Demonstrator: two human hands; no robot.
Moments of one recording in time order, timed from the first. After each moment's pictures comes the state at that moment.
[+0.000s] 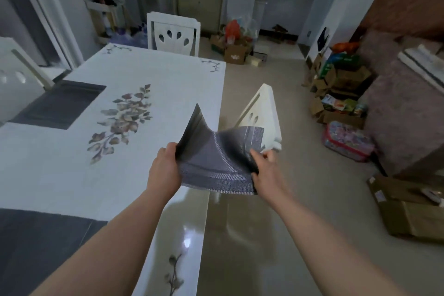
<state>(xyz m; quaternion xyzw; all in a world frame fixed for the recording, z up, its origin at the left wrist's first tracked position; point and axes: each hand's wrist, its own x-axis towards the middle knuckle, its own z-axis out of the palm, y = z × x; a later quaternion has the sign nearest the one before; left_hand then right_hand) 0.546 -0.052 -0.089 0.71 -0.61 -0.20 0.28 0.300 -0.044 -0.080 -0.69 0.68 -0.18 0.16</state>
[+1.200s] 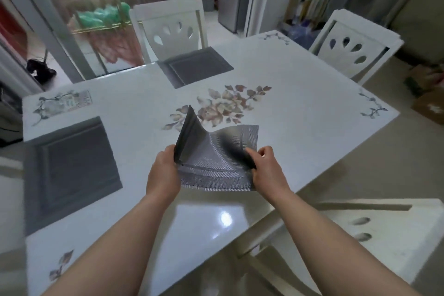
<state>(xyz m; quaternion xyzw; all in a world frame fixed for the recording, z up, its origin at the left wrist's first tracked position) 0.563 -0.132 -0.156 0.91 -0.21 -0.08 0.33 0.421 -0.333 -0.161 -0.91 0.29 -0.05 0.29</state>
